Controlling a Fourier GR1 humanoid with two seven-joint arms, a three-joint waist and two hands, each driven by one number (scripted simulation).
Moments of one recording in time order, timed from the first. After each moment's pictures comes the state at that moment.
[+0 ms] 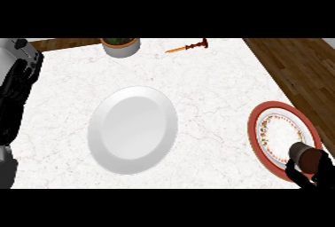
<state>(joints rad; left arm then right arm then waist) -0.16 0.39 0.15 -1.61 0.08 0.06 0.14 0.14 -0.31 -0.15 -1.18 0.91 -0.33 0.27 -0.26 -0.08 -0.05</state>
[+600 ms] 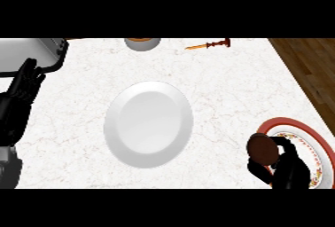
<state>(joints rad) -0.16 0.38 0.12 -1.63 0.10 0.02 0.13 0.20 -0.03 0.08 -1.57 1.07 -0.60 0.51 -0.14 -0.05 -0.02</state>
